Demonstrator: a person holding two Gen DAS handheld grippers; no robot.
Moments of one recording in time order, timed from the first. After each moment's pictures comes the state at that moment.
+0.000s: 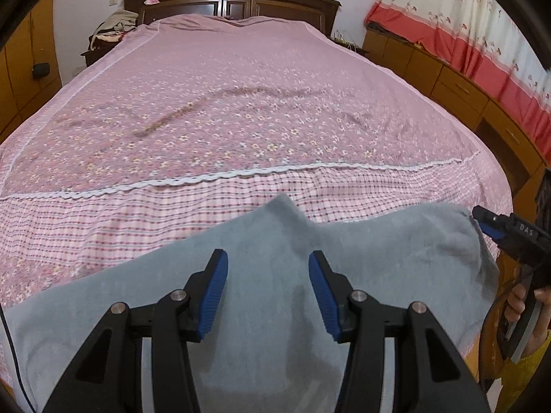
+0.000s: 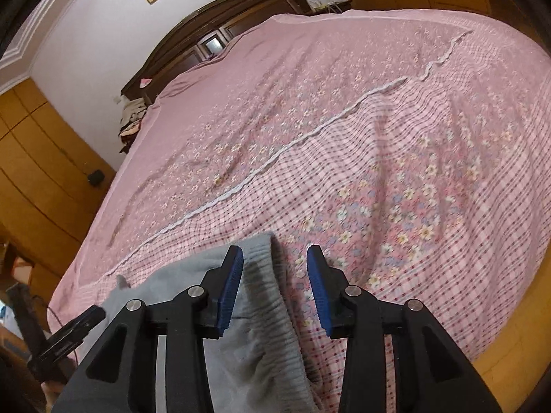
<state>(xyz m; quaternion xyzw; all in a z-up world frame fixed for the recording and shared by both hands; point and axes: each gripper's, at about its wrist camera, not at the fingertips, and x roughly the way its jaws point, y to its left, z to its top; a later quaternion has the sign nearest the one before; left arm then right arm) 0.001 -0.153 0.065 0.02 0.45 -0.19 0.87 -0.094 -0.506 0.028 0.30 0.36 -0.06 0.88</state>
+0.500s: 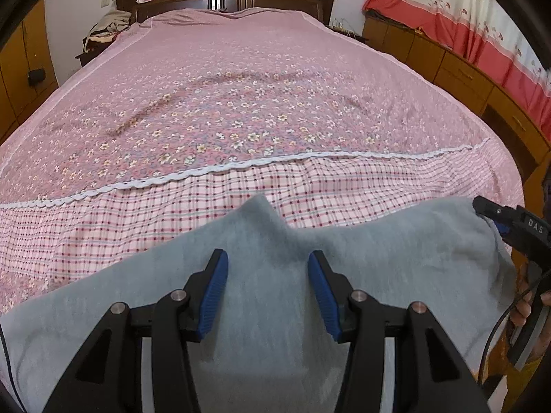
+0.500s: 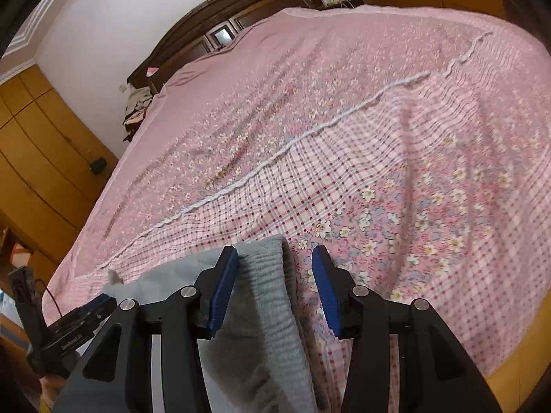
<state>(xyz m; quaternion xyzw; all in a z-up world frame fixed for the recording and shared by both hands) 0.014 -0.183 0.041 0.04 0.46 -0.19 0.87 -0.058 -0.495 0.006 0.29 0.38 -0.05 0.88</state>
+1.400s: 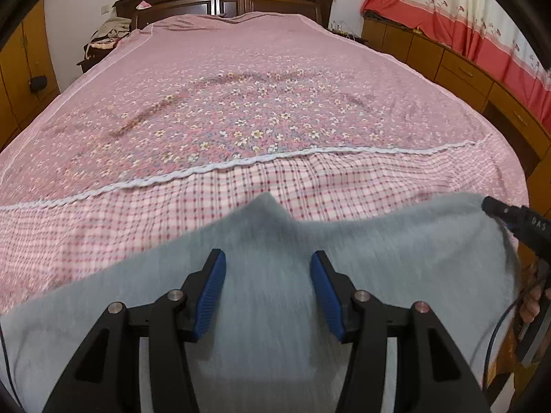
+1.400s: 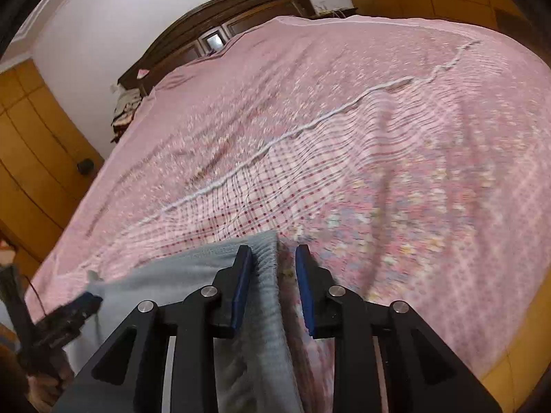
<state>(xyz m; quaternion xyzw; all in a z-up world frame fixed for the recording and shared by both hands) 0.008 -0.177 0.038 0.05 0.45 -0.19 0.87 -0.083 -0.499 0.017 0.26 0.36 -0.10 0.89</state>
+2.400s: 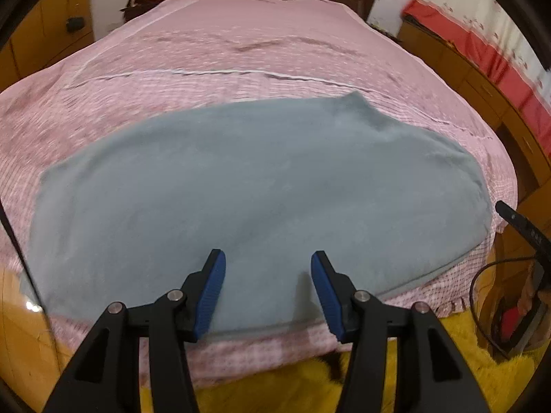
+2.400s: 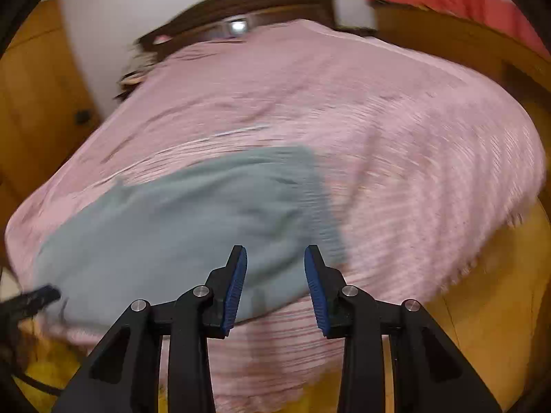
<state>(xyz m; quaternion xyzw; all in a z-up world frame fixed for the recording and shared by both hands) -0.112 -0.027 0.047 -0.02 0.51 -0.14 0.85 -0.169 -0.385 0.050 0.11 0.40 -0.05 0.91</state>
